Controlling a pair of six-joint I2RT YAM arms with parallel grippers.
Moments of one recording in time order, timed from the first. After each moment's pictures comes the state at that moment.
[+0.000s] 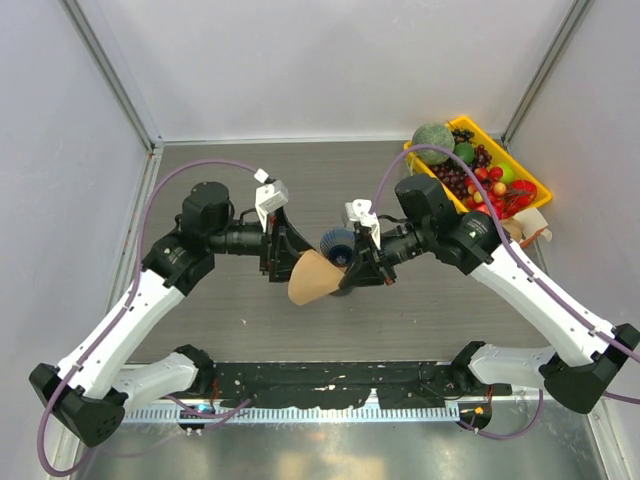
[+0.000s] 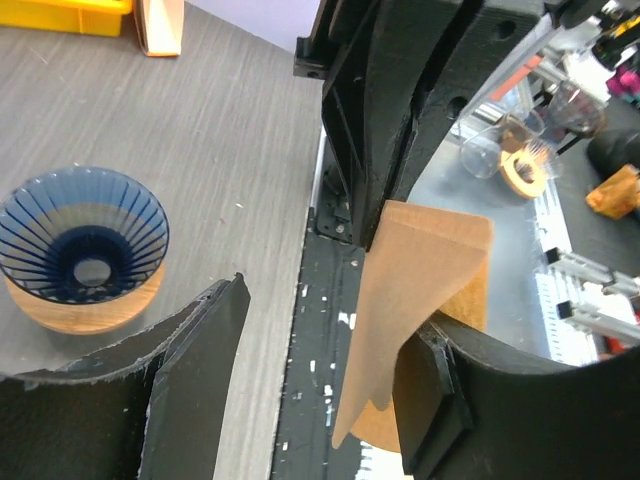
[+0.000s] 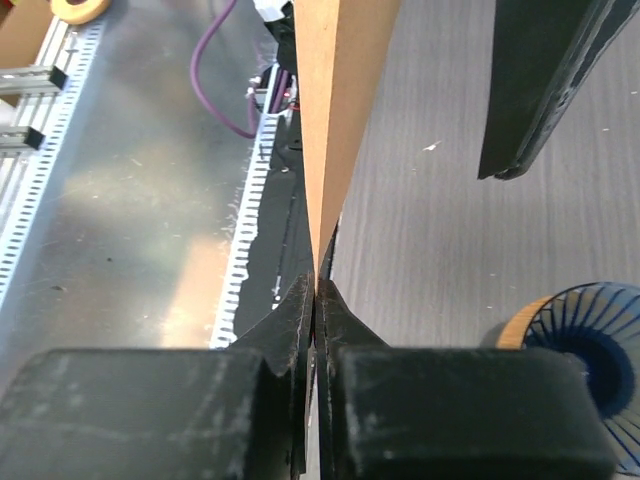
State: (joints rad) left arm -0.57 1.02 1.09 -0.35 0.95 -0.23; right arm 0.72 1.18 1.33 -0.81 -0.95 -0.38
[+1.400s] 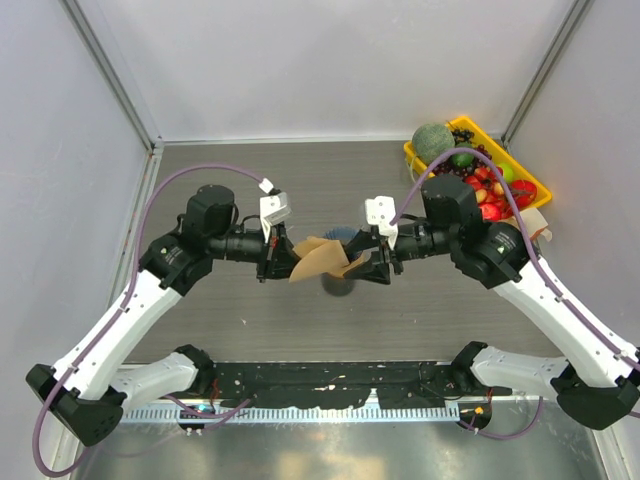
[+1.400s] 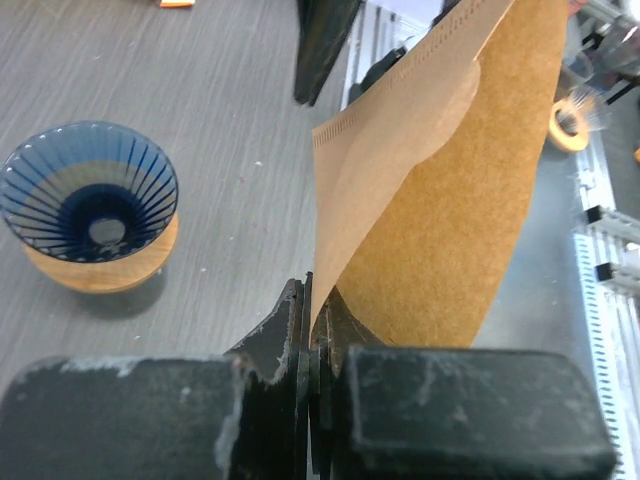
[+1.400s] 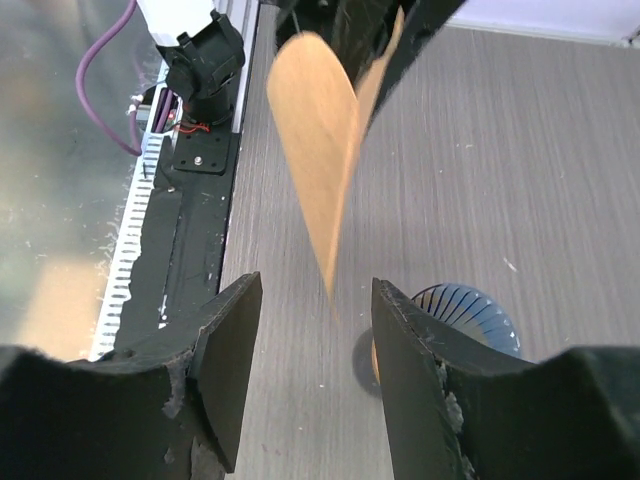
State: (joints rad) left arm -0.60 1.02 1.14 -0.55 0.90 -0.04; right arm 0.73 1.08 1.32 -0.68 -0.79 -0.43
